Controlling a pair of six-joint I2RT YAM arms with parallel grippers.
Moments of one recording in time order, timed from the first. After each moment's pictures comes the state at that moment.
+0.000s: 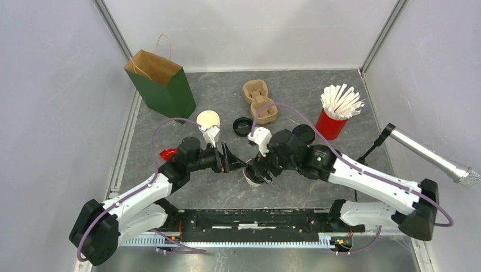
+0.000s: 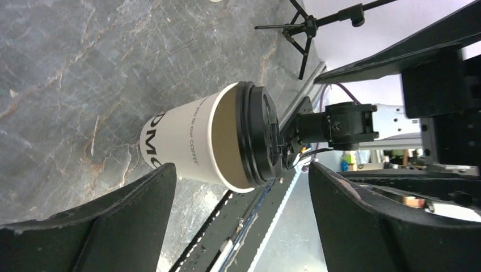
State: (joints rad) left arm -0.61 0.96 0.38 0.20 0.52 -0.83; right arm 1.03 1.20 1.07 -0.66 0.00 0.03
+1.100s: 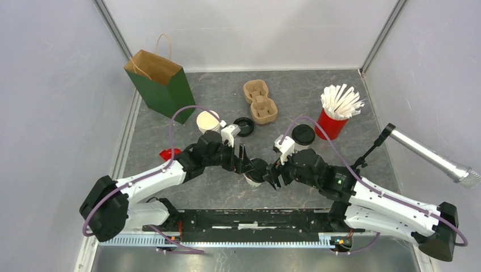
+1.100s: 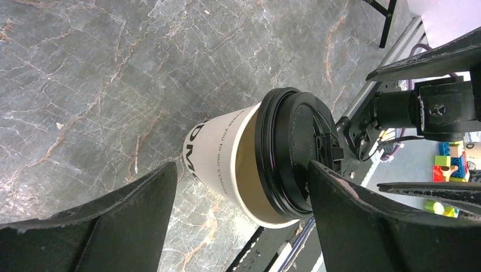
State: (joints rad) left arm -0.77 1.19 0.61 0.00 0.32 -0.53; right arm 1.03 0.81 0.62 -0.35 0.10 0.21
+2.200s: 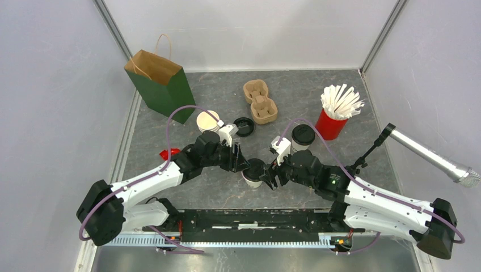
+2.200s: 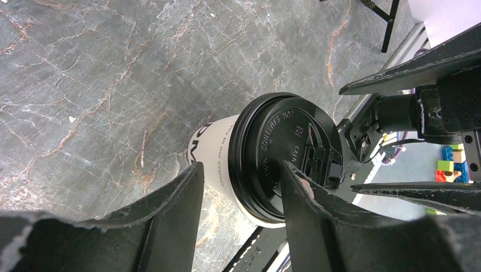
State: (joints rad) left arm -0.77 1.14 0.62 -0.04 0.29 -0.53; right arm 1.03 0.84 0.57 -0.23 0.07 0.21
